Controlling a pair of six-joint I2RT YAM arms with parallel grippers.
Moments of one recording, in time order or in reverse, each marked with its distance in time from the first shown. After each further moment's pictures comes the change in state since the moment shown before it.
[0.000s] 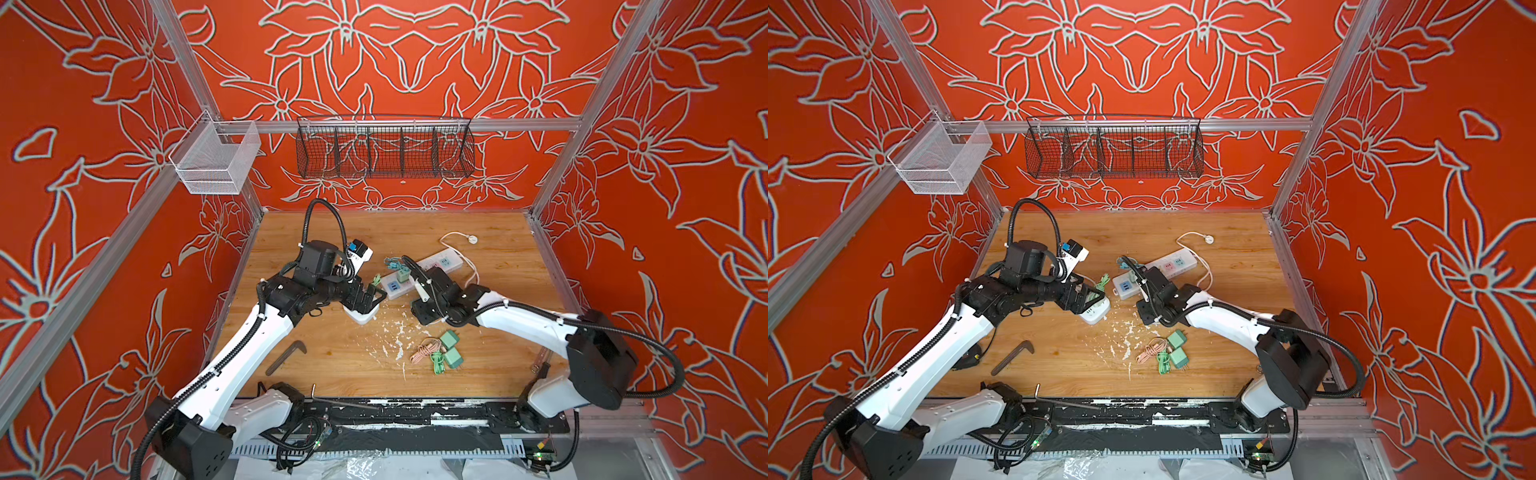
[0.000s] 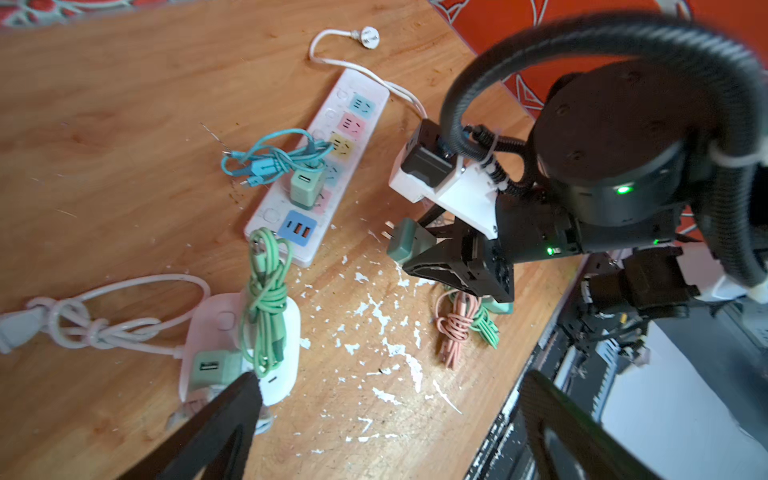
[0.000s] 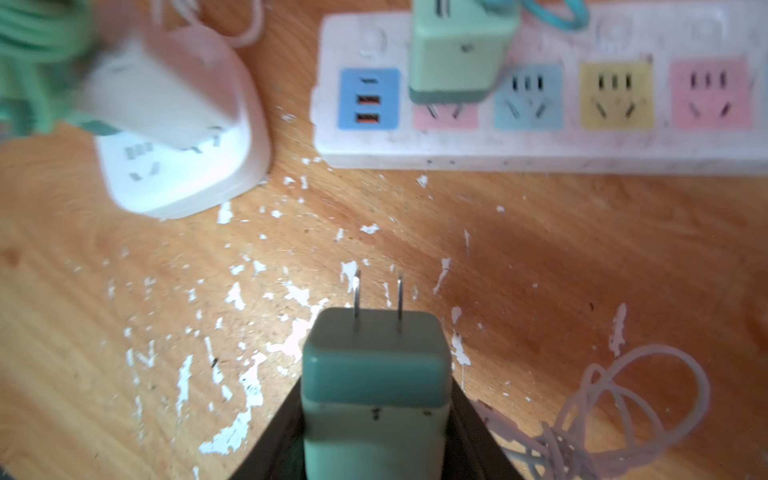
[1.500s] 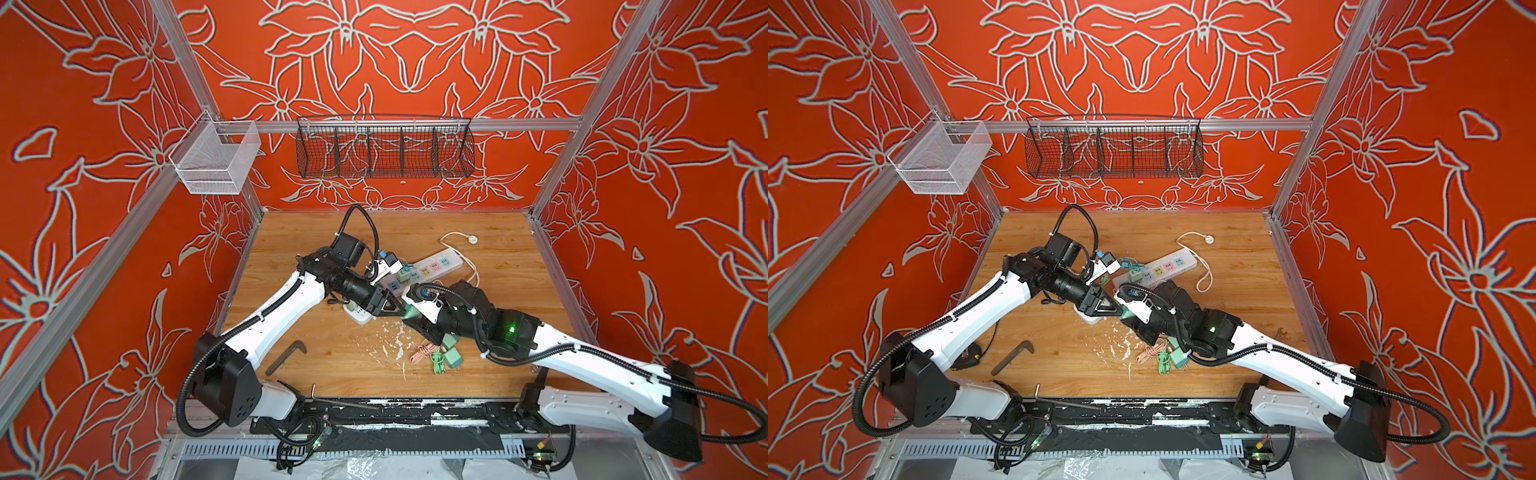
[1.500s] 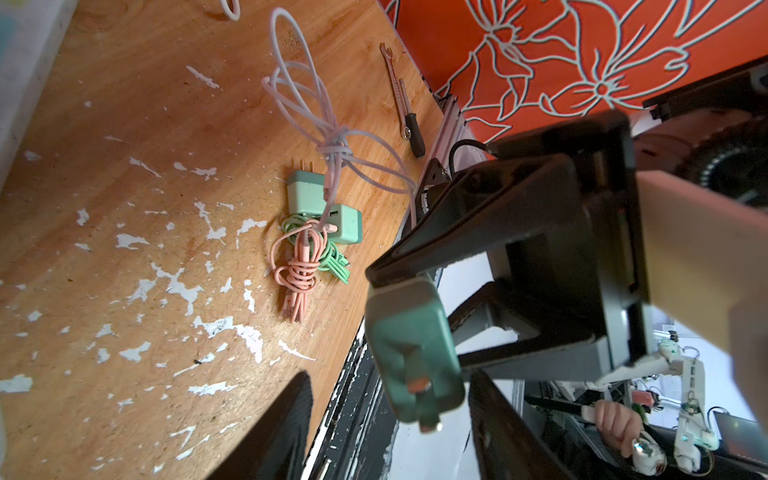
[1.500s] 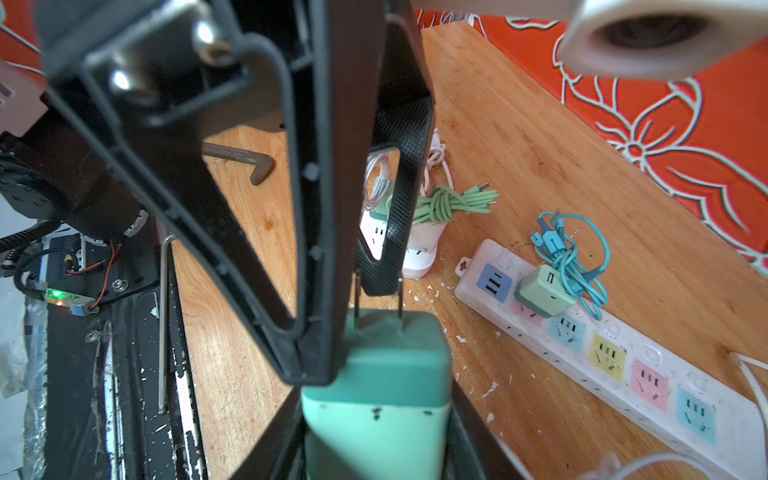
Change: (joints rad) left arm -0.053 0.298 0.127 -0.183 0.470 0.067; right arm 0.196 -0.388 -0.080 0.098 -0.073 -0.367
